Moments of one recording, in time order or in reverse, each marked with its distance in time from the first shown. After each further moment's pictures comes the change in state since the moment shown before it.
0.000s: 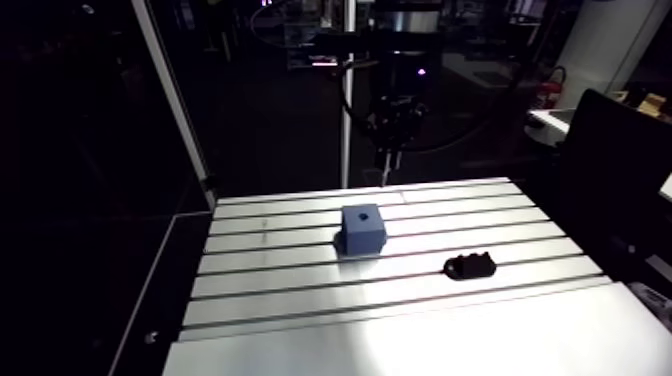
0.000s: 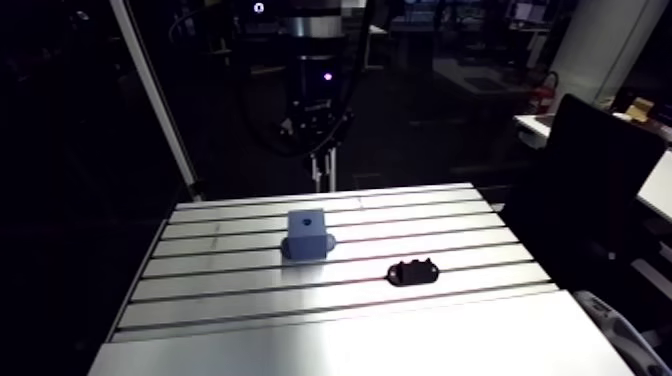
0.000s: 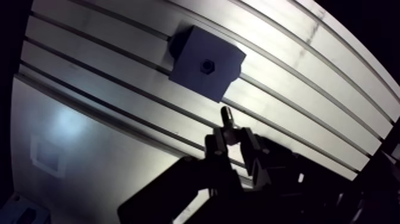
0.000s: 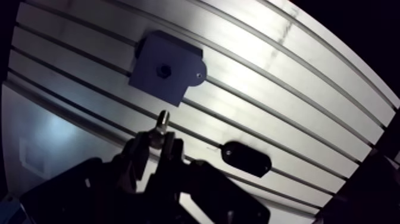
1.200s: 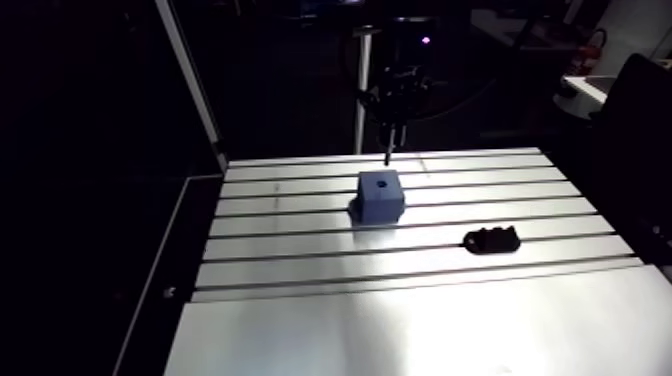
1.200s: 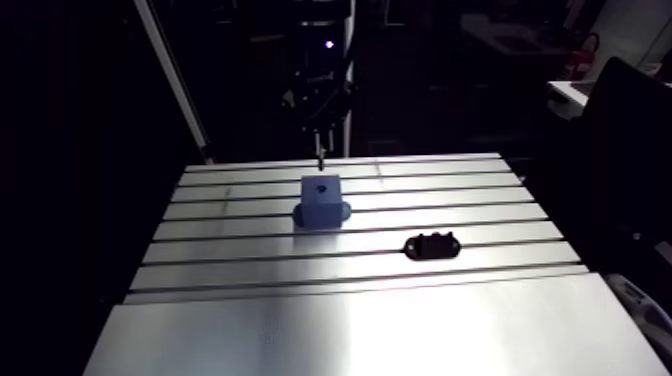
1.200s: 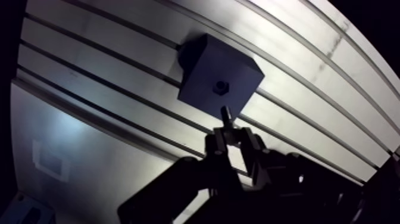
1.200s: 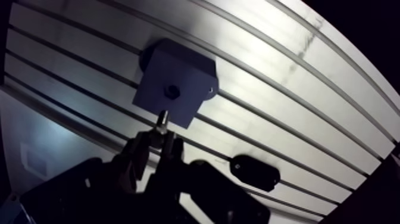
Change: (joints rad) arm 0.052 0.124 -0.079 0.045 -0.021 0.037
